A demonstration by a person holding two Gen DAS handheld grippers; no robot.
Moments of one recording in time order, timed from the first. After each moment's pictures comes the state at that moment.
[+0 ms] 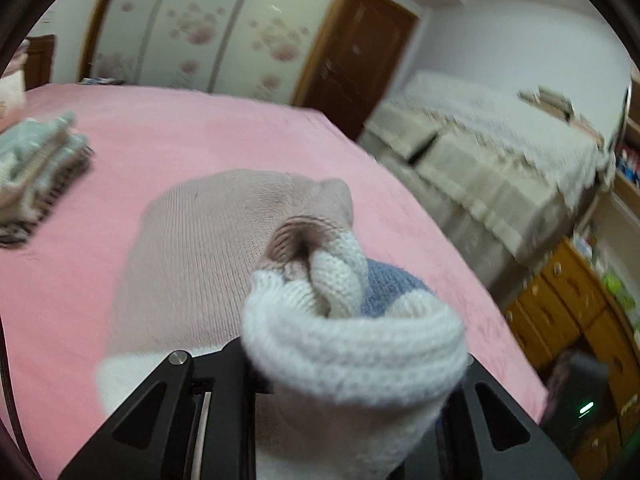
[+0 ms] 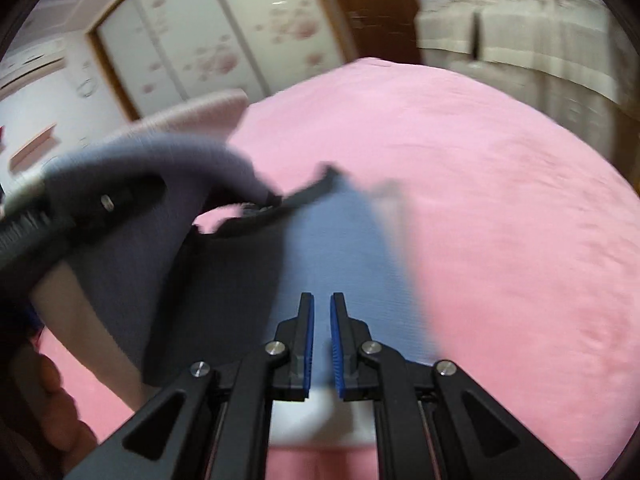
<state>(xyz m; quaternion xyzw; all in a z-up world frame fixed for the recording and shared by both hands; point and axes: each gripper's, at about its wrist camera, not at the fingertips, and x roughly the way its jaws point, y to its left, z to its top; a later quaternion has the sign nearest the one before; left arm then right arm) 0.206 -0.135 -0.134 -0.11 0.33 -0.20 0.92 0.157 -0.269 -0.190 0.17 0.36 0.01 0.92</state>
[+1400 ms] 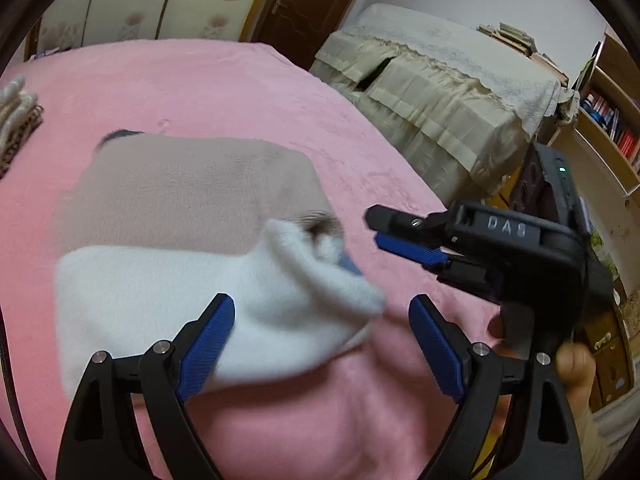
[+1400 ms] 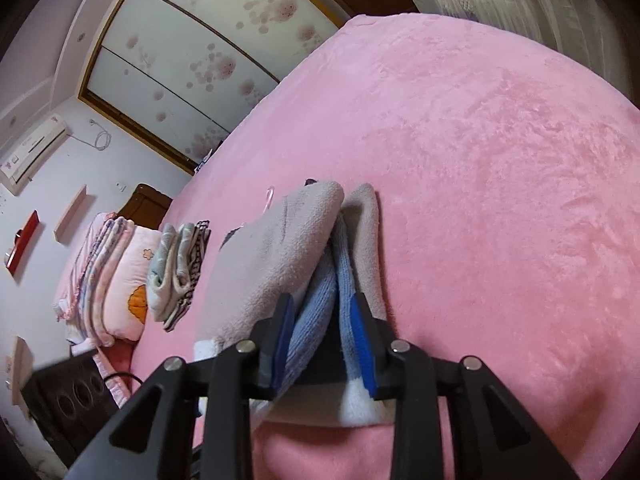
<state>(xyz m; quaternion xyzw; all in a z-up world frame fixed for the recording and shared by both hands) 0.146 -0.147 -0.159 -0.09 0.41 -0.28 0.86 0.174 -0.351 -0.174 0.34 0.40 0.11 0.84</state>
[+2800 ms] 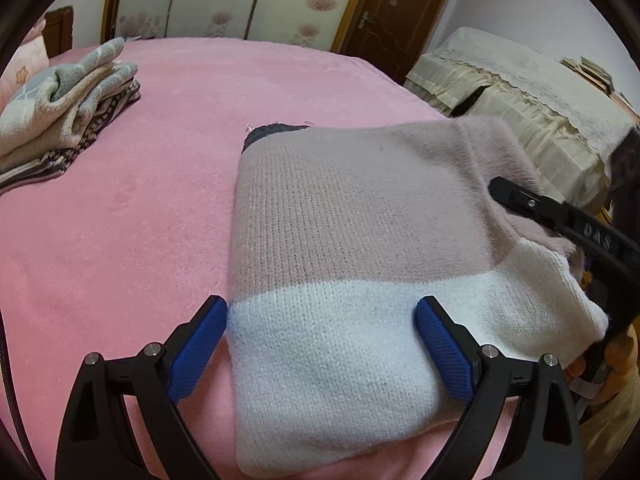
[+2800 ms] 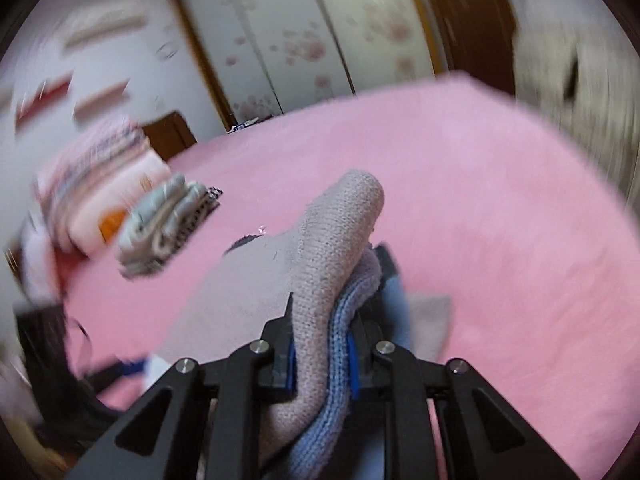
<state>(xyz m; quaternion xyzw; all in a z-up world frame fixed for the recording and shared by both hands) 0.197 -0.073 -0.198 -0.09 0.41 -0.14 0.89 0.237 -0.267 -0.143 0.05 0.32 0.16 0.93</state>
